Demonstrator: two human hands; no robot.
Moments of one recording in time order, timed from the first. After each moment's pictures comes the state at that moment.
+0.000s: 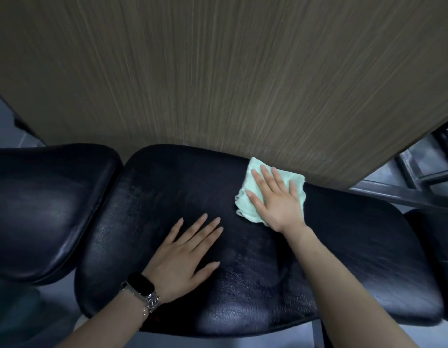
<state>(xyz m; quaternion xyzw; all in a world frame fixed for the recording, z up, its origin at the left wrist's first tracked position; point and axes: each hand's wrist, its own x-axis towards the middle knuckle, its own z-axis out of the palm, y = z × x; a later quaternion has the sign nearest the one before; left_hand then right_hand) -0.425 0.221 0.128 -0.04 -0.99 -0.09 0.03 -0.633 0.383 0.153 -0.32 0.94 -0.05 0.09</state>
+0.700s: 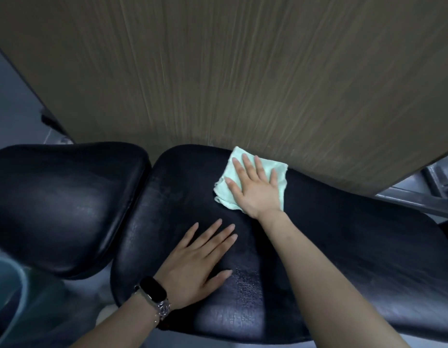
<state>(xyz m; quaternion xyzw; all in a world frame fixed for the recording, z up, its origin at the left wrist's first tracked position) -0.403 0.195 0.126 -0.06 -0.99 -0.10 0.04 -0.605 0.274 0.151 -0.34 0.93 -0.05 0.09</state>
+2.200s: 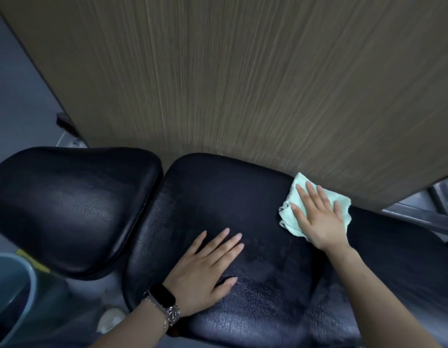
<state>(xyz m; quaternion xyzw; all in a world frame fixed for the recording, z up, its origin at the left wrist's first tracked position) -0.398 0.194 0.129 -0.03 -0.99 -0.10 0.04 -0.629 0.382 0.158 -0.26 0.96 -0.07 0.09</state>
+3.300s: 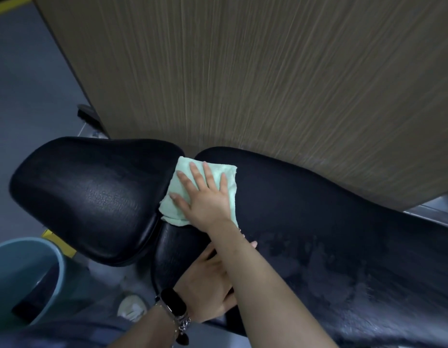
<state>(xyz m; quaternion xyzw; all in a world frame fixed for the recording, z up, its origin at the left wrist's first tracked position) -0.362 0.185 0.088 -0.03 -0.99 -0.11 -0.03 -0.493 0.151 0.141 -0.48 0.87 -0.07 0.09</state>
